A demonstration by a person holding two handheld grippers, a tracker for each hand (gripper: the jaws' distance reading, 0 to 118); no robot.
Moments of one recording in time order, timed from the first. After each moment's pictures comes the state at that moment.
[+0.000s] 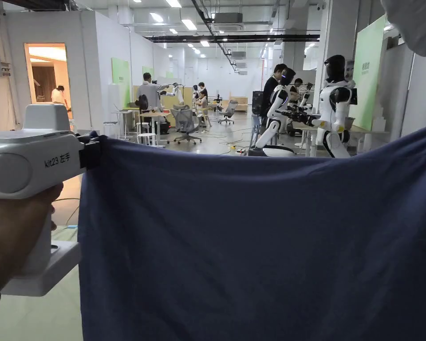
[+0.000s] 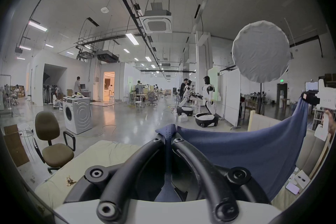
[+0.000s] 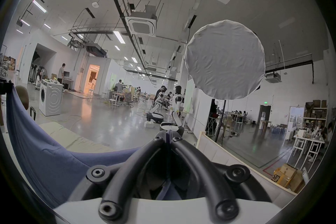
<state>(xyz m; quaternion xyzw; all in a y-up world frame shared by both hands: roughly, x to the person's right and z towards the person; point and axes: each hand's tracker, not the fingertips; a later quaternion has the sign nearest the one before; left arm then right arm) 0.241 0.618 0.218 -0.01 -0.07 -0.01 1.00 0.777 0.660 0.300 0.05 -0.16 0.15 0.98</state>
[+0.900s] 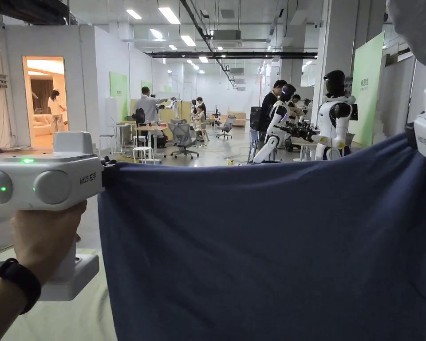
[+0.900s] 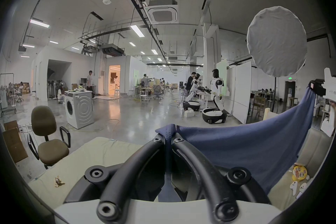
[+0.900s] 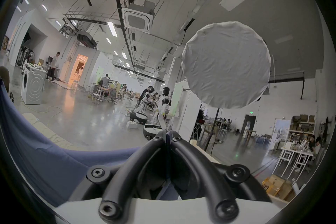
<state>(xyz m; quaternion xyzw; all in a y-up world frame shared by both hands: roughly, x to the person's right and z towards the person) 0.295 0.584 0.069 -0.03 -0.05 0.01 1.00 0.794 0.655 0.149 0.05 -0.22 0.20 0.95</state>
